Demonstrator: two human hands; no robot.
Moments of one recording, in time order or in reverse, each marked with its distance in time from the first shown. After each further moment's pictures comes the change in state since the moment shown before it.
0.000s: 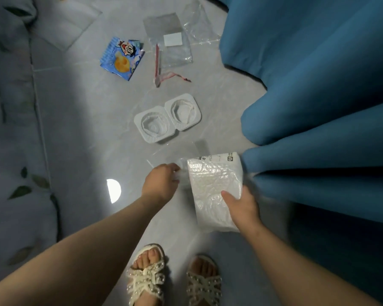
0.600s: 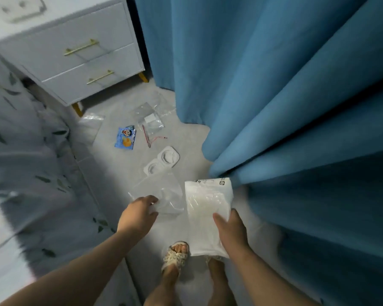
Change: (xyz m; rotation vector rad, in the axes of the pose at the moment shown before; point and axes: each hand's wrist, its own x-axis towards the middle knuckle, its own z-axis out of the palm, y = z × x) left_hand -0.225 0.105 -0.270 0.259 -0.126 0.057; right_hand -0.315 -0.131 -0.134 0.250 0.065 0.126
